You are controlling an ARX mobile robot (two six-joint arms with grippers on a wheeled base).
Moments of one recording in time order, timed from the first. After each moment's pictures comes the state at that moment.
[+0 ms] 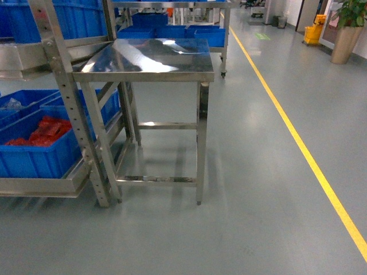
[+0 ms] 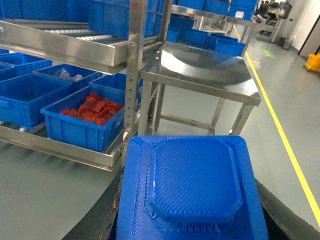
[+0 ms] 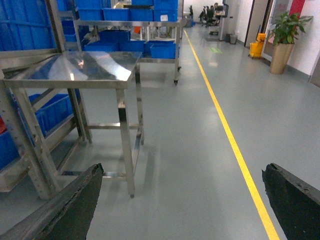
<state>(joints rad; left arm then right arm) -0.46 0.31 0.35 -0.16 -0.63 -0.21 0.00 0.00 0.01 -0.01 0.00 0.00</state>
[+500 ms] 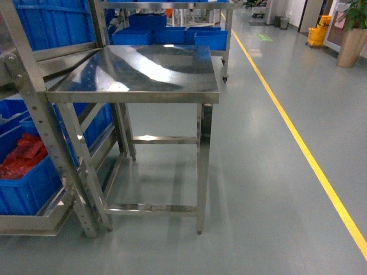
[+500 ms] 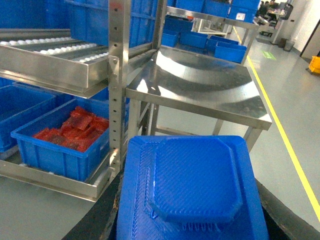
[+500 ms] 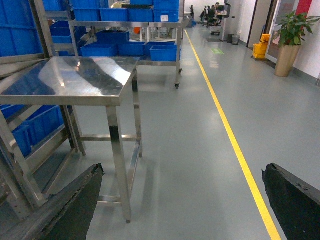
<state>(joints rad) -0.46 0.31 0.35 -0.15 -0.63 -0.21 0.00 0.00 0.01 -0.01 0.00 0.00</state>
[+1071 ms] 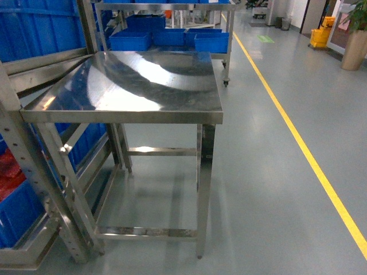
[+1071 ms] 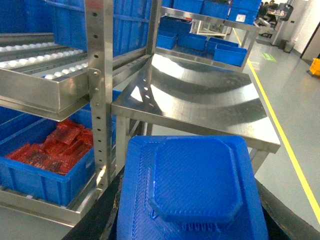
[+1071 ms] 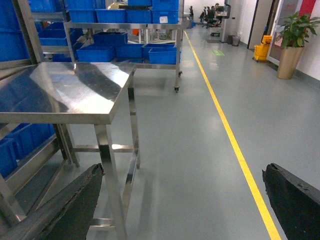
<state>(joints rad) -0.46 0.31 0.35 -0.15 -0.63 -0.21 0.00 0.00 0.01 0.00 0.00 0.00</state>
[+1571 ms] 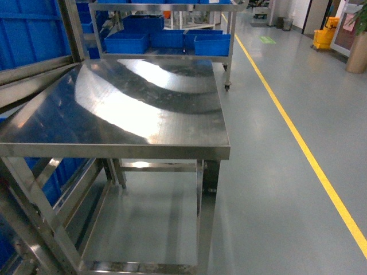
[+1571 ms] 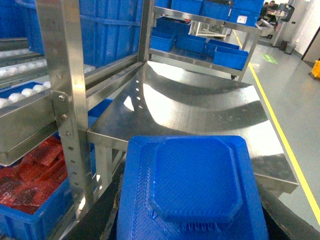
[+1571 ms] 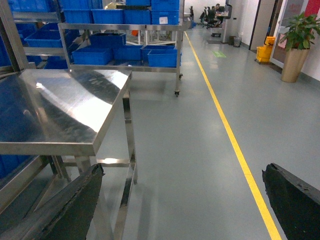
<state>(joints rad) -0.46 0.31 0.35 -0.15 -0.63 -0.21 0.00 0.00 0.01 0.00 0.00 0.00</state>
